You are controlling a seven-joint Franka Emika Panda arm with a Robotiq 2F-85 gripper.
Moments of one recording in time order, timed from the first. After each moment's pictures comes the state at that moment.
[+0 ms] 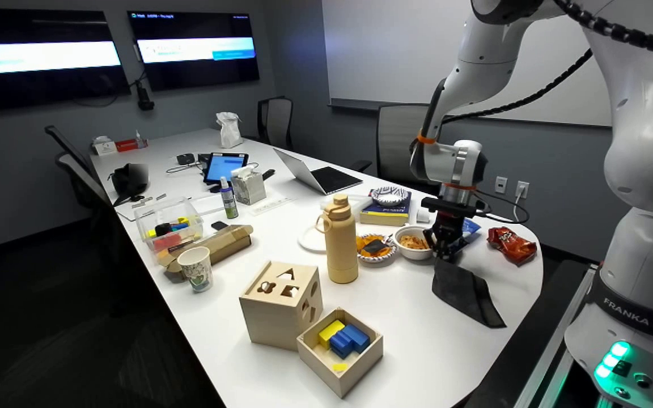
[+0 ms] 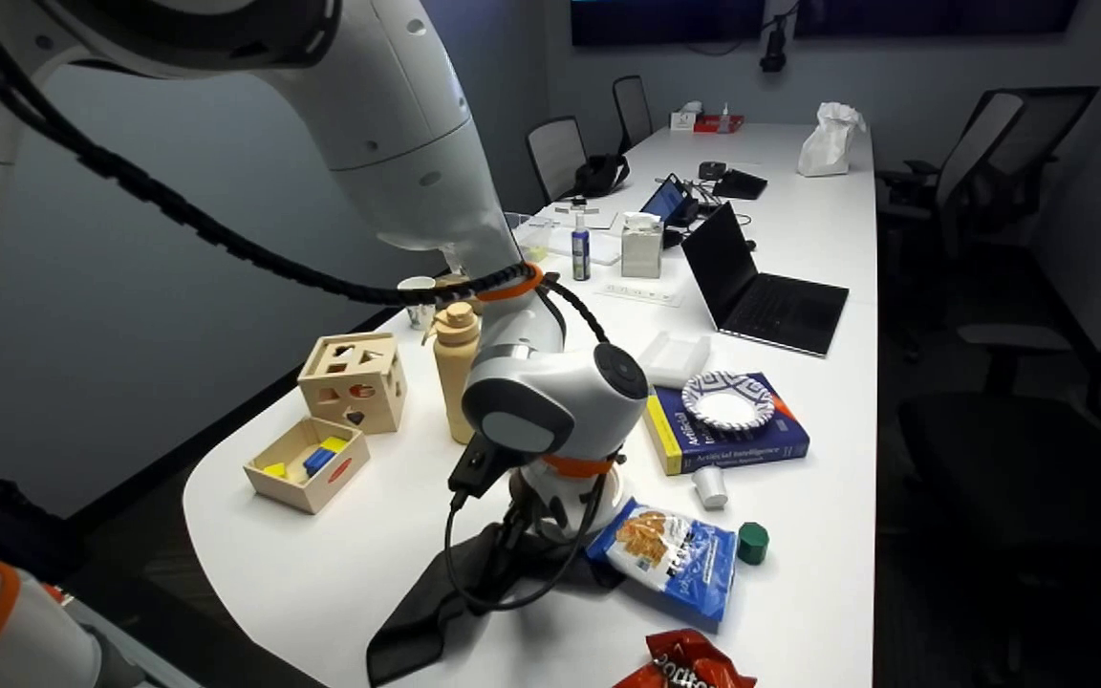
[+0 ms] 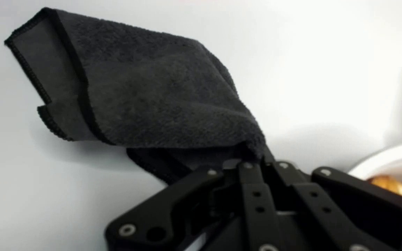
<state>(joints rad) -0.33 0.59 -0.13 -2.31 0.76 2.46 0.22</state>
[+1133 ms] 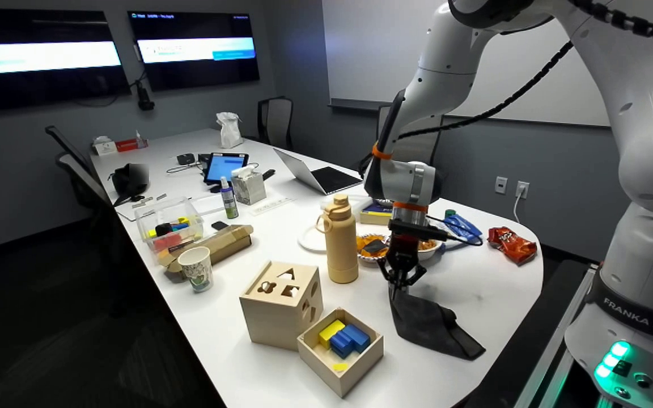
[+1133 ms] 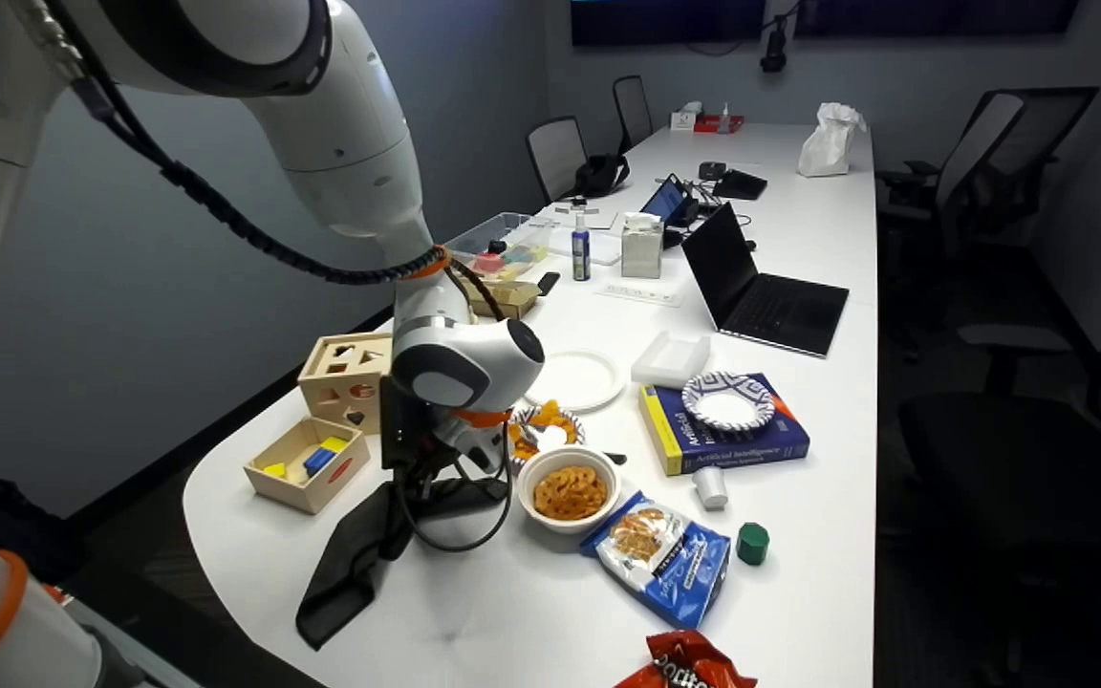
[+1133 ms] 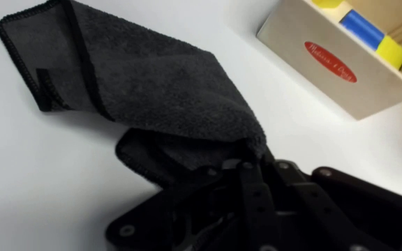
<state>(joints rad) -0.17 0.63 0.06 -2.29 0.79 2.34 -0.09</state>
